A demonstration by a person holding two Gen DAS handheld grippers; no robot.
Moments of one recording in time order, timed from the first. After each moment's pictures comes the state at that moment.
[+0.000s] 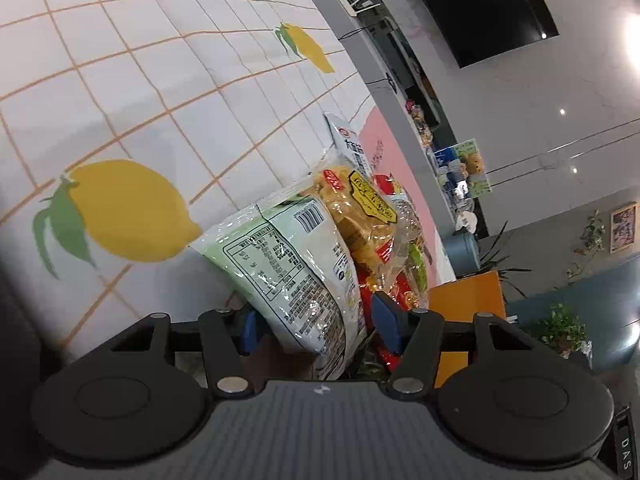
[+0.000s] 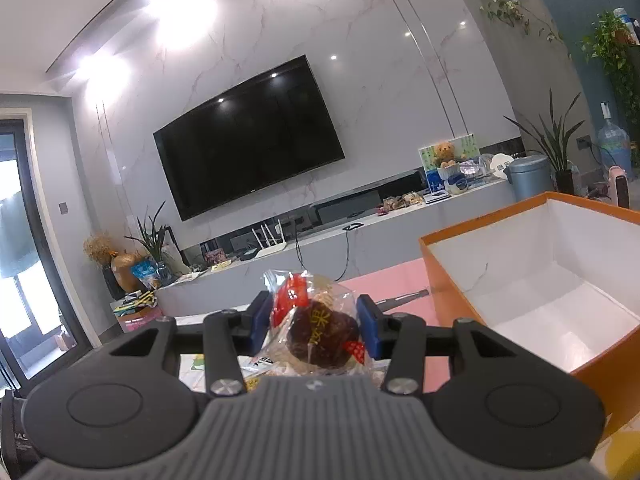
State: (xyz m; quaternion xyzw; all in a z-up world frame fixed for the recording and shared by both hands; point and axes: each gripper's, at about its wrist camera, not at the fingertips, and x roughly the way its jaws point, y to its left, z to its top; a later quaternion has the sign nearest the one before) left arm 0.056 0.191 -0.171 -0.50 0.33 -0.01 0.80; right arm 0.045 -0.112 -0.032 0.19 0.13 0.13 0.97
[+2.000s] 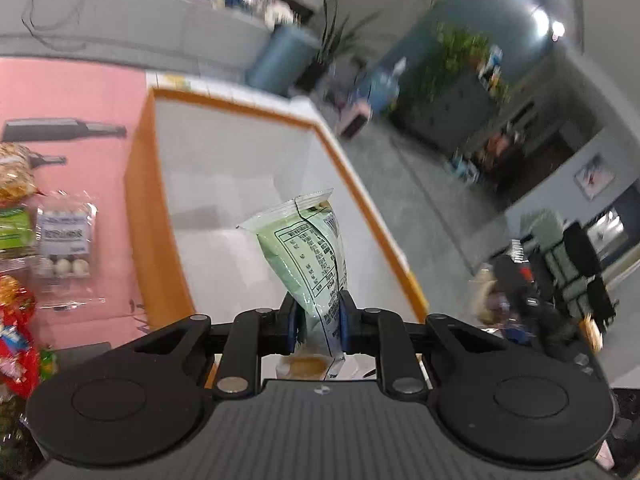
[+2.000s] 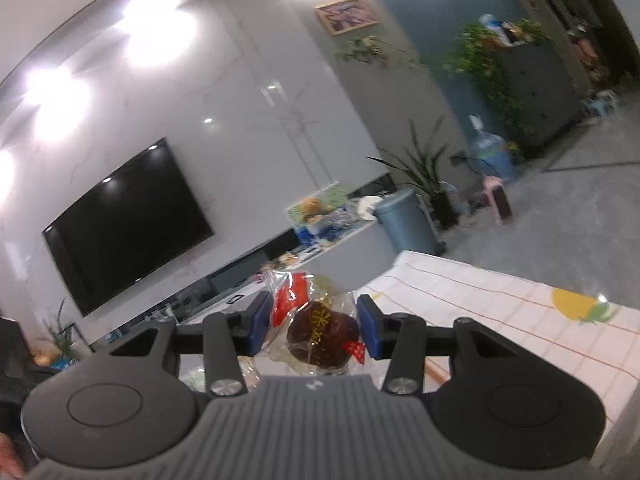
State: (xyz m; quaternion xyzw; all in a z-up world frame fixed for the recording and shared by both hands) left arm 0.178 -0.083 -0.046 -0.18 0.46 -0.33 0.81; right arm 0.021 -0.325 -0.006 0.28 0.08 -0.07 0.95
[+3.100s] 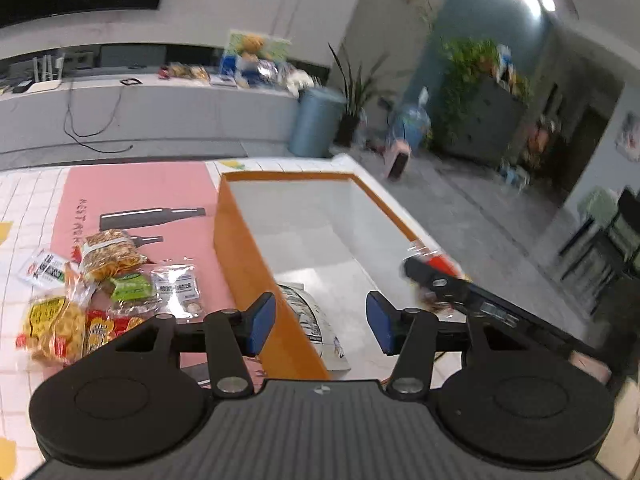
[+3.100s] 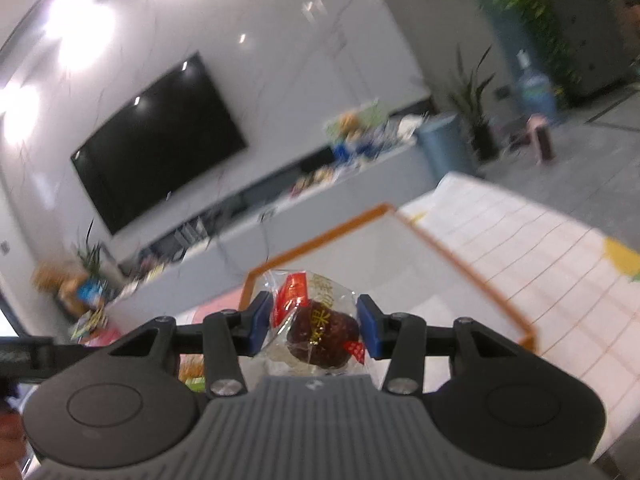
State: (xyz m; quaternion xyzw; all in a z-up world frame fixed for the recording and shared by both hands) left arm 0.087 -0.050 0.014 -0.07 0.35 -0.25 0.90; right arm 0.084 -0.304 -0.015 0.26 0.25 0.05 0.93
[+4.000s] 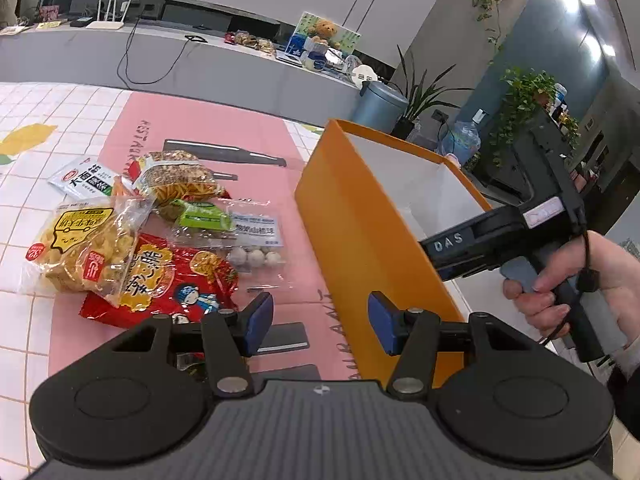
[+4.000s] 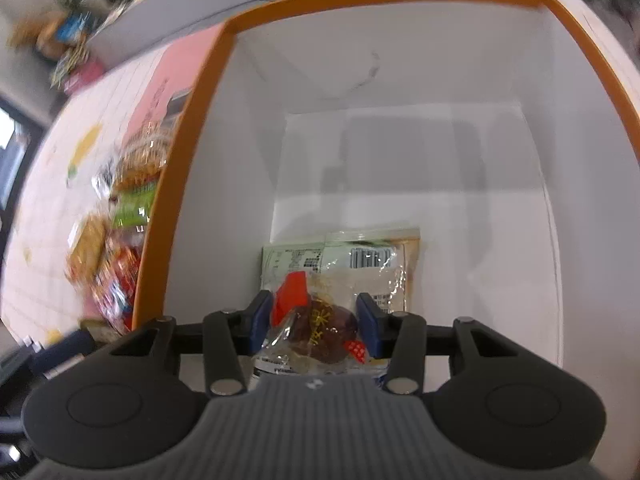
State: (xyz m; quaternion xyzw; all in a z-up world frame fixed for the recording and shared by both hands) left arm 0.114 0.007 -0.064 -0.14 0.38 -0.19 0.89; right arm 0.279 -0.264 -0.070 0.06 0.60 0.16 0.78
